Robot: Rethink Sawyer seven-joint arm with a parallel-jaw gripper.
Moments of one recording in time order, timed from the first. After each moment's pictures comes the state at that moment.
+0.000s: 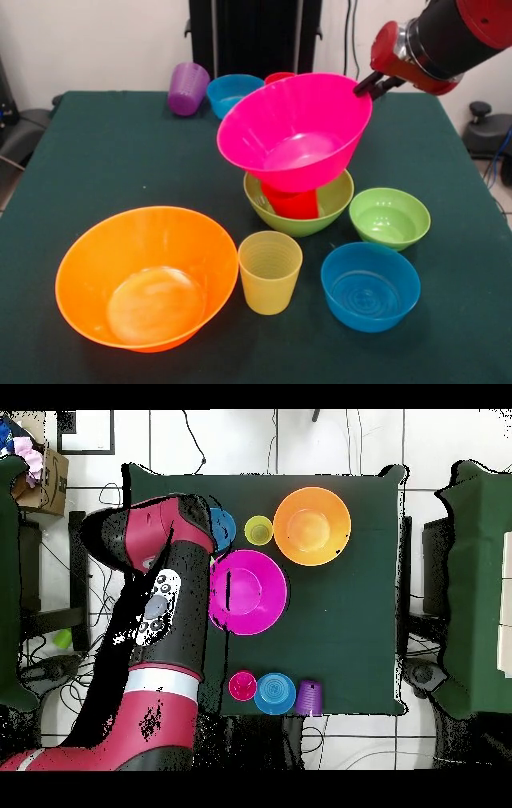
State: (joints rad) arm 0.23 -0.34 -0.29 1.02 -0.11 1.46 1.88
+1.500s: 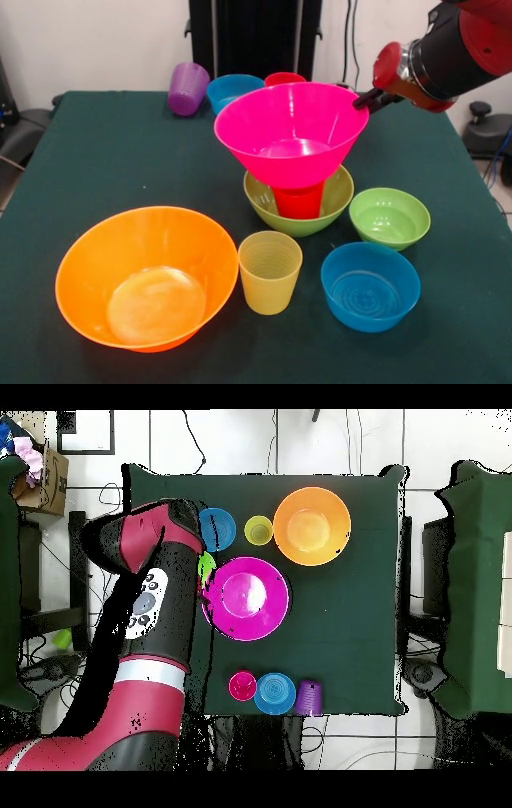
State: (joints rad) arm 0.27 -0.27 -0.32 0.98 -0.11 1.46 1.88
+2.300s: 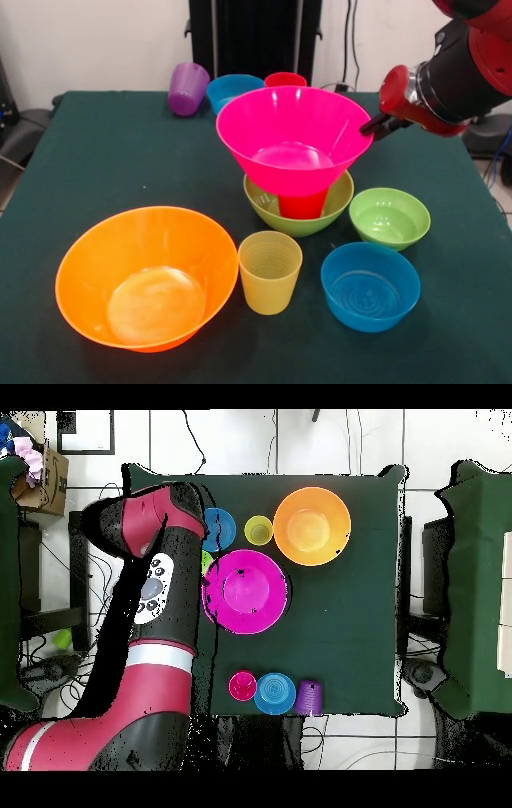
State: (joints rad) arm 0.24 -0.21 -0.32 0.86 -0.09 1.46 1.88
